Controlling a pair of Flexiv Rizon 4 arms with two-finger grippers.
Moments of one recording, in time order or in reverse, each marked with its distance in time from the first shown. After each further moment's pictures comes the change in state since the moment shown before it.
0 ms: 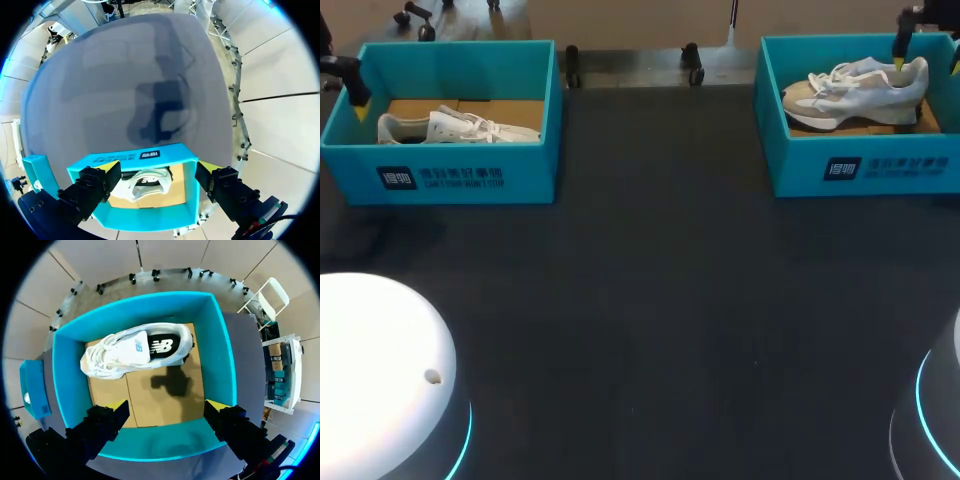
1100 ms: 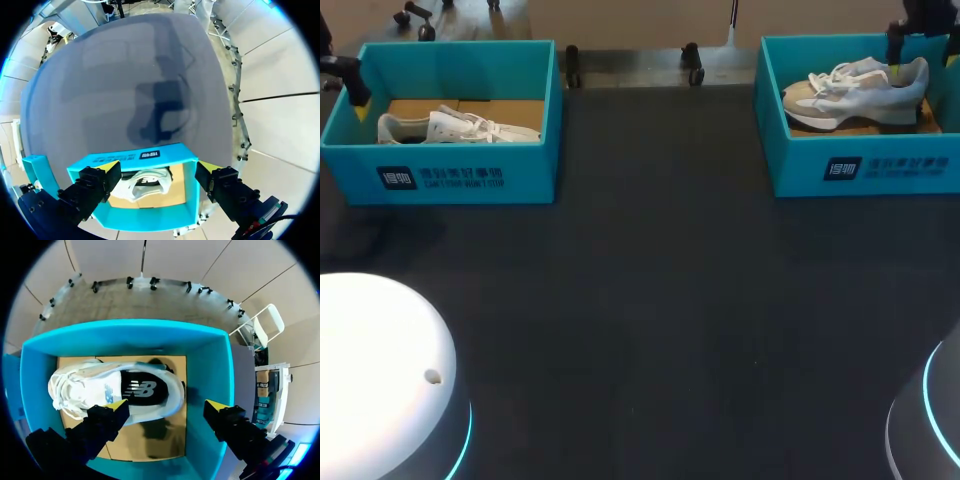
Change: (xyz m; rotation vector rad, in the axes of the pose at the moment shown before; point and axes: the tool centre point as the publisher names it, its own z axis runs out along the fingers) left arm 0.000 0.000 0.000 0.000 0.000 0.000; right arm -0.028 0.080 0.057 -0.100 -0.168 -0.131
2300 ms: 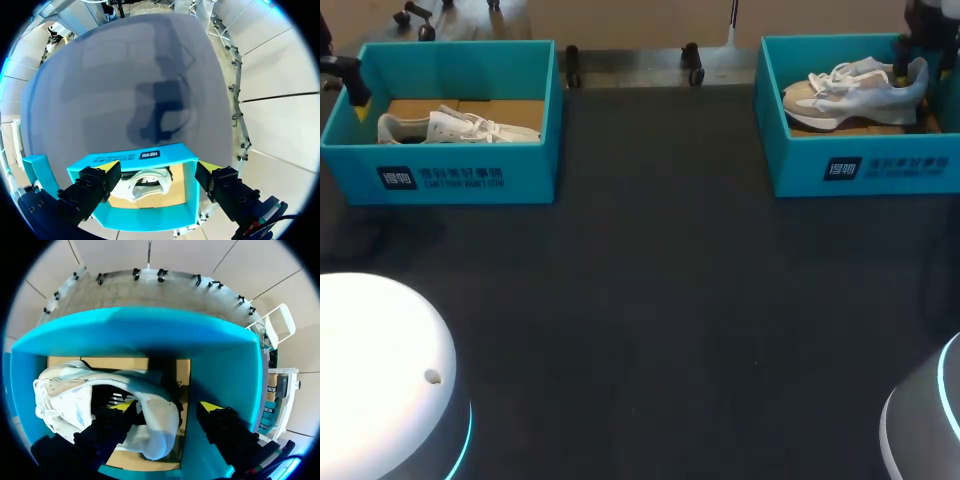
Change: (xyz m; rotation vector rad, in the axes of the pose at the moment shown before) left arm 0.000 0.000 0.000 0.000 0.000 0.000; right arm -0.011 0.012 0.054 0.066 0.070 -0.048
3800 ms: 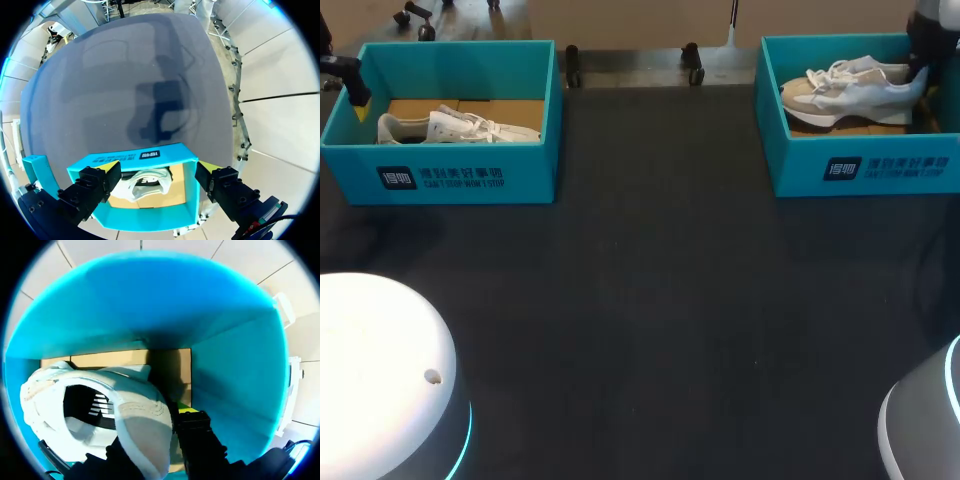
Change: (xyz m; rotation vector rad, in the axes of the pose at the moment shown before) left arm 0.000 0.000 0.000 0.000 0.000 0.000; right arm 0.002 -0.011 0.017 0.038 0.005 0.076
